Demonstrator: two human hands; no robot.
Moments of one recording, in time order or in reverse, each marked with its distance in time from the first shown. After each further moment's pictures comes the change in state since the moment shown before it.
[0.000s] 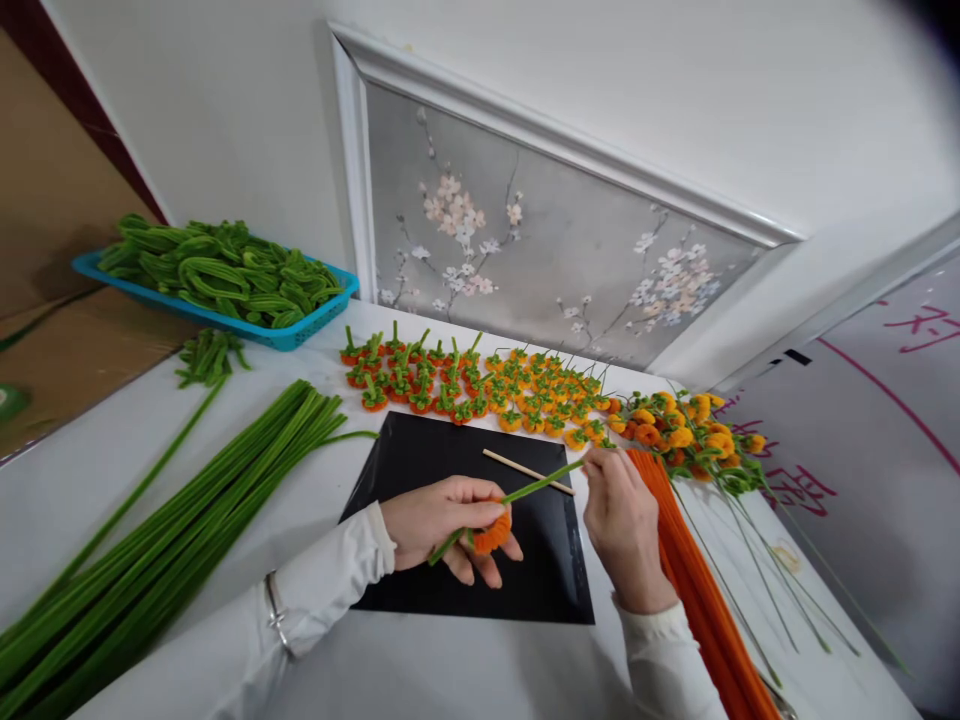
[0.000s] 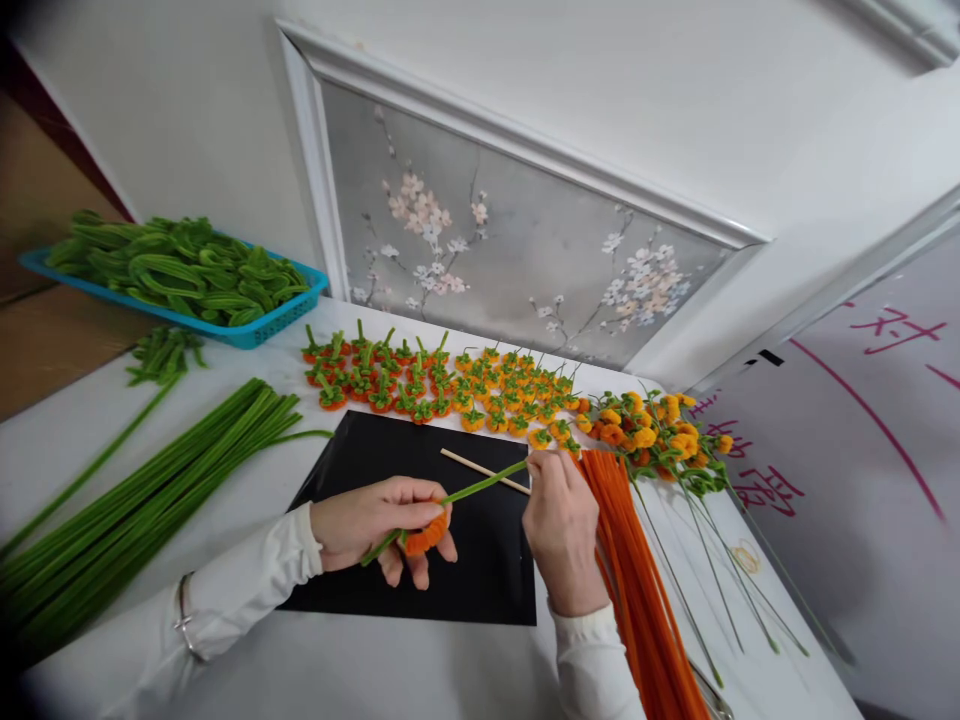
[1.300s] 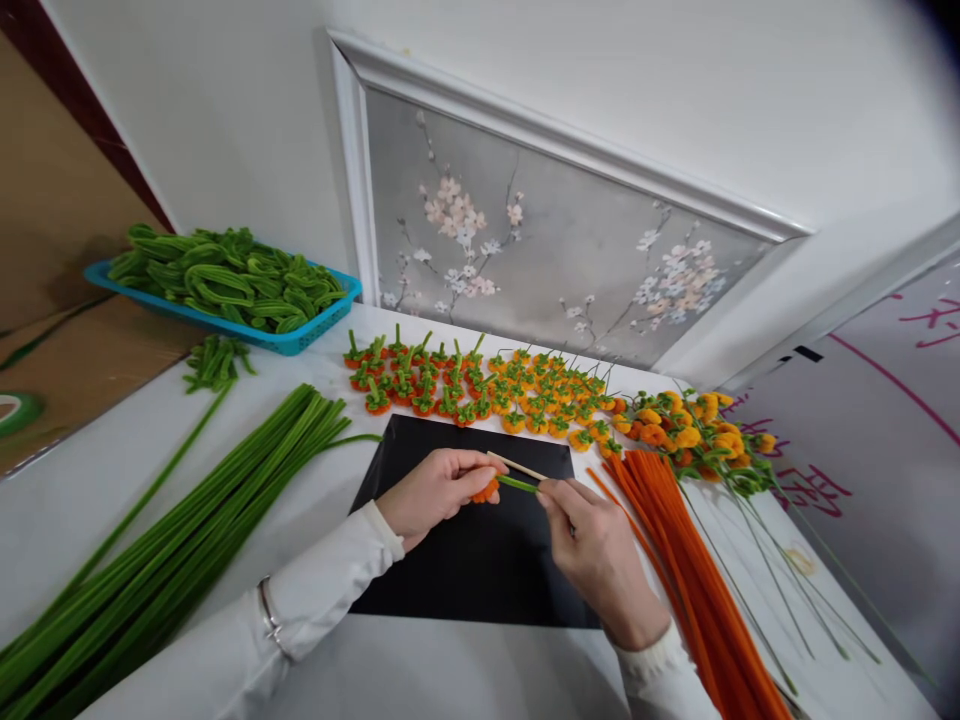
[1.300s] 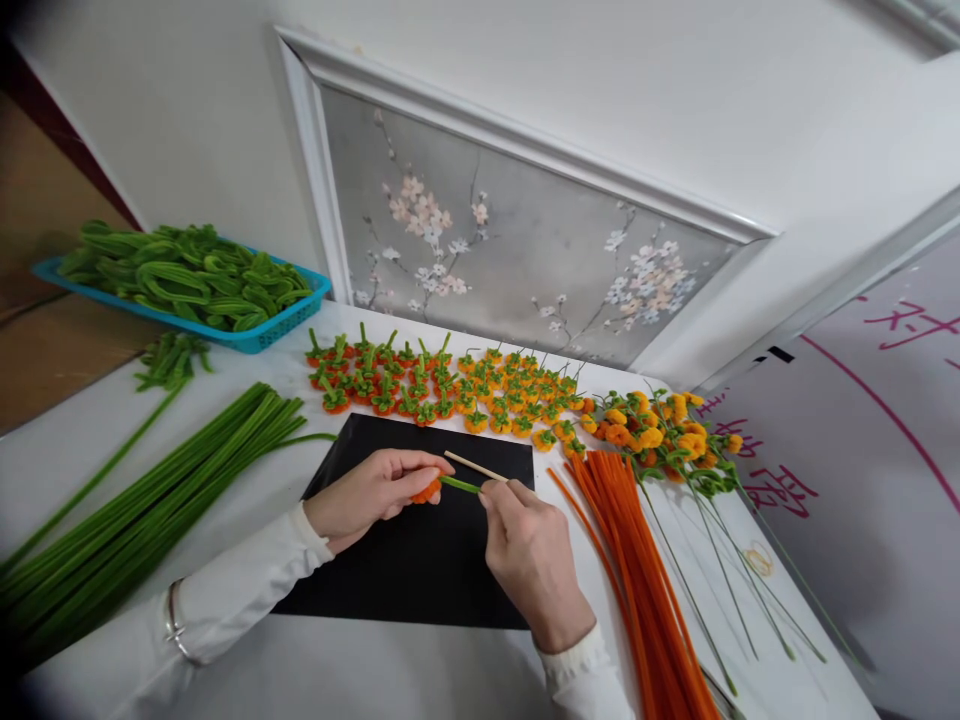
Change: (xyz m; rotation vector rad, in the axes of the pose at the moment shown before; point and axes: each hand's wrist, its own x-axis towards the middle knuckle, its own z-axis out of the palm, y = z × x) left_hand 0.005 0.009 -0.006 0.249 0.421 0.239; right_hand -0.010 -0.031 -0.002 0.179 -0.358 0.029
